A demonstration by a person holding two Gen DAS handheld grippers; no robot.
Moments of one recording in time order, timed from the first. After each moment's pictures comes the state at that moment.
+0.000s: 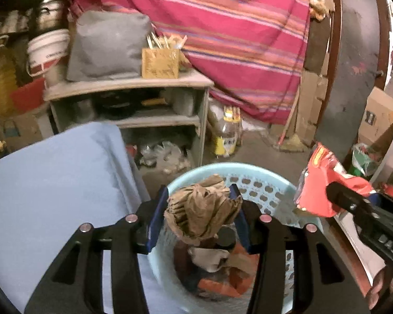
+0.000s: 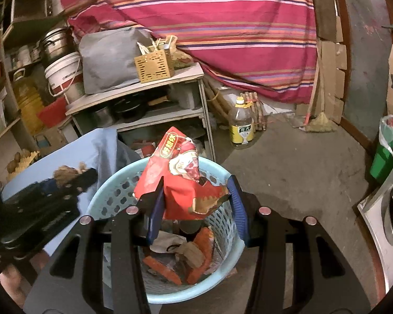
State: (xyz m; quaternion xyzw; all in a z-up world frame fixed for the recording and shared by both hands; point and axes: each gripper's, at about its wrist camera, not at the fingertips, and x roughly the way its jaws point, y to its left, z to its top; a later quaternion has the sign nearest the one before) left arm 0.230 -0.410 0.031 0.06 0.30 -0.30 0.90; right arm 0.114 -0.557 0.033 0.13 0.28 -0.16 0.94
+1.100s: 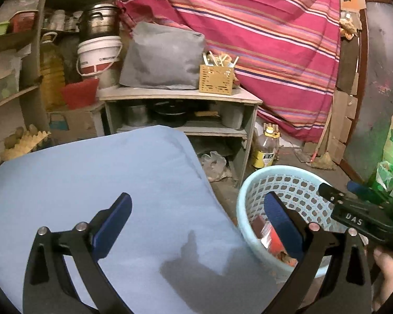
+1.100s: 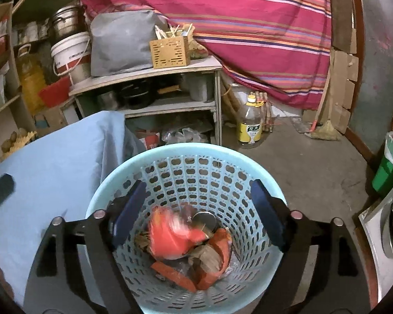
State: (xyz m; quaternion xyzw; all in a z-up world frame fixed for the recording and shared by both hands) left arm 0.198 -0.283 0.055 0.03 0.26 -0.20 0.94; right arm 0.160 -0.508 0.011 0.08 0.30 -0.15 0.94
